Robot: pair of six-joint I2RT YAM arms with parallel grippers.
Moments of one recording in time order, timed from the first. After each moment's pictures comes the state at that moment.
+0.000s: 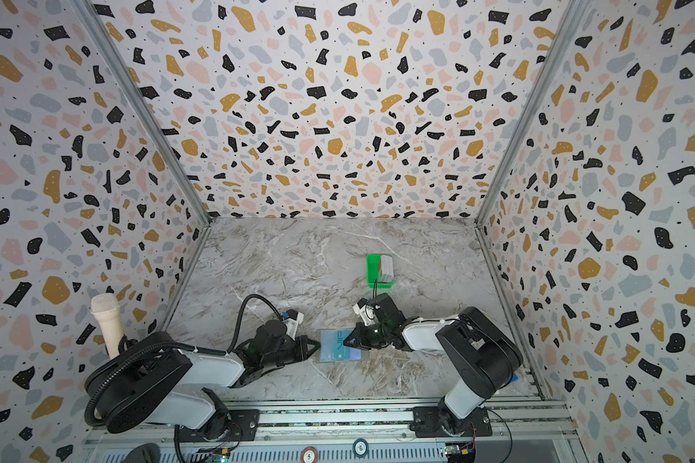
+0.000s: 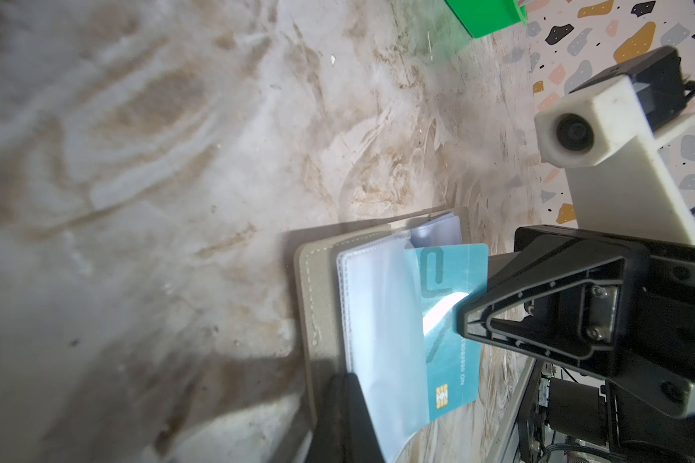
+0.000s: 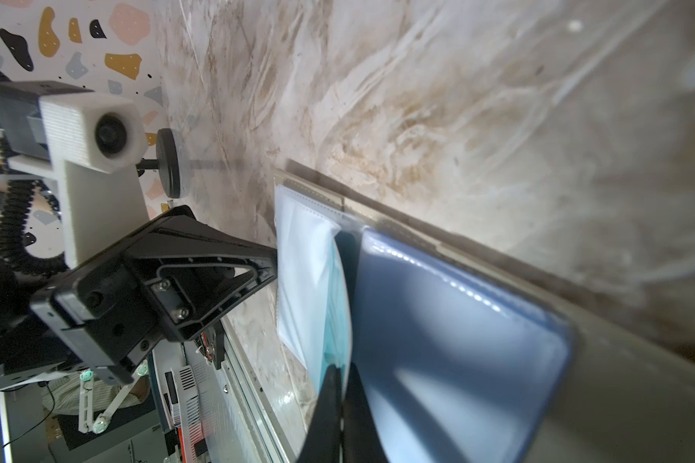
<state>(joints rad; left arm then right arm) -0.71 1.44 0.21 0.58 0.31 -0.89 0.68 1.61 0.57 0.18 -0.67 0.72</state>
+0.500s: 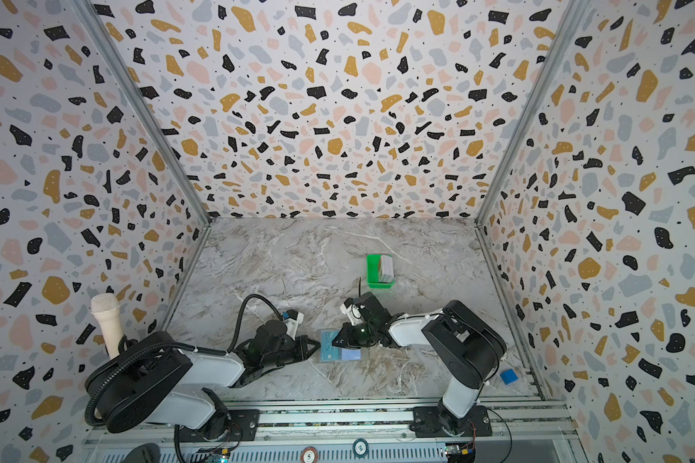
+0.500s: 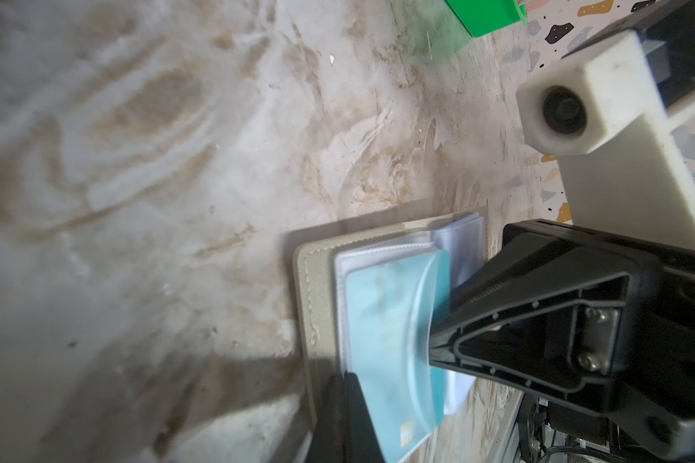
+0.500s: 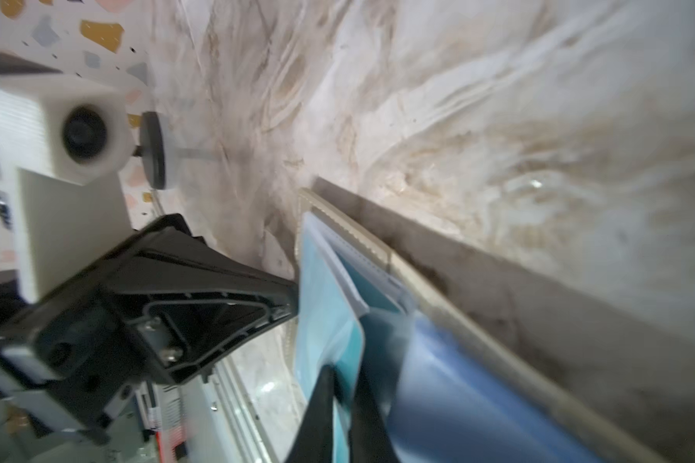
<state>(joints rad) -0.71 1.44 0.21 0.57 0.31 -0.88 0.77 1.70 0.67 0.16 -0.58 0.72</state>
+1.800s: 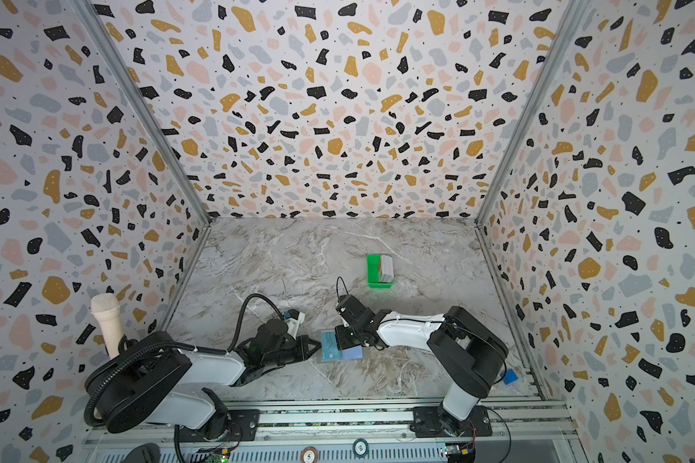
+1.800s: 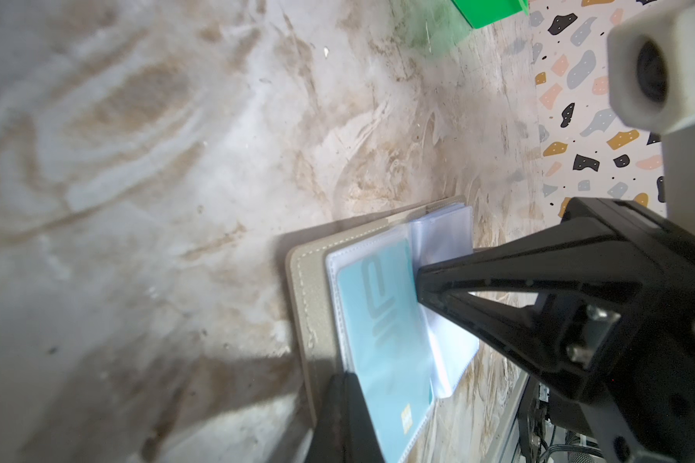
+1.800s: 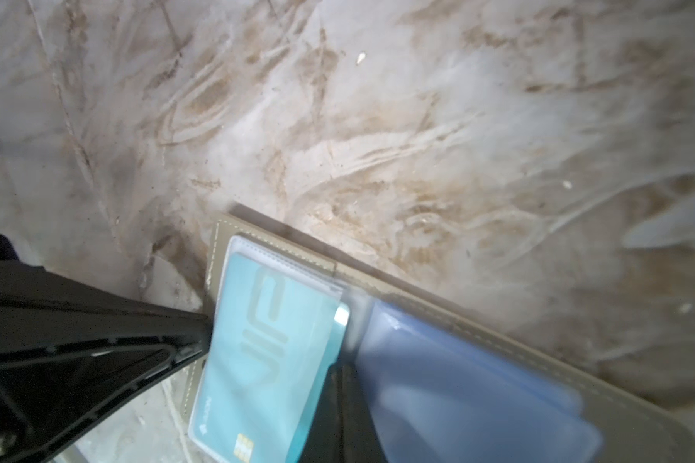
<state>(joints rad) -0.71 1.44 0.23 0.55 0.32 -0.88 0.92 1.66 0.82 -0.18 -0.15 0.56</state>
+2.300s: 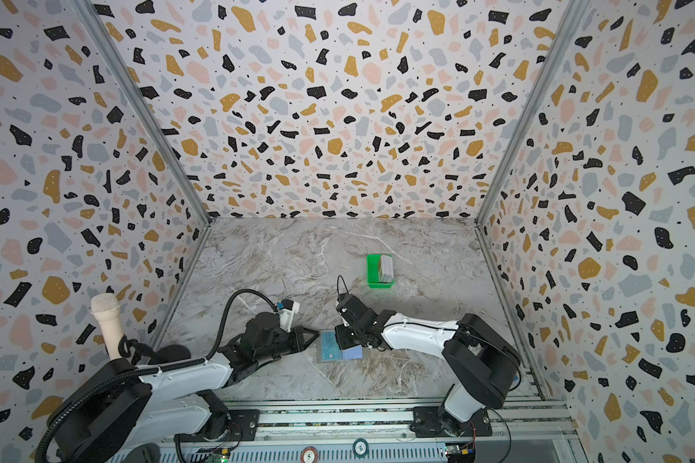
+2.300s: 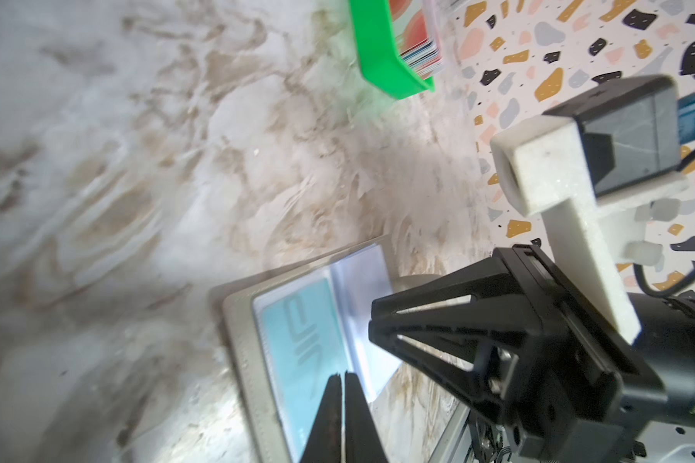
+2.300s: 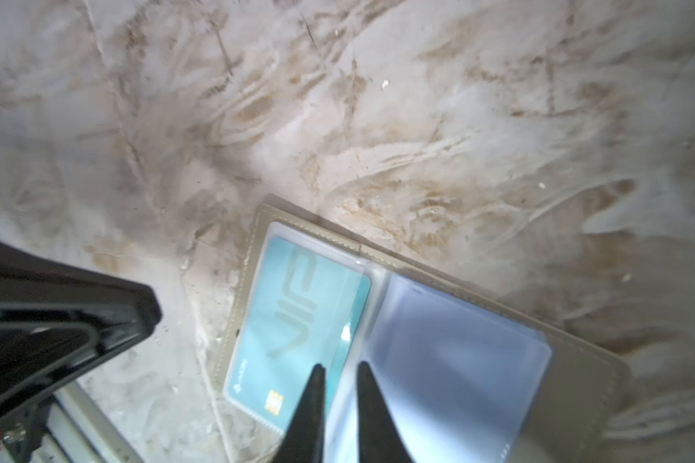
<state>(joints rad) -0.69 1.21 0.29 0.39 0.32 -0.85 0.93 1.53 0.82 -0.25 -0.10 0.54</state>
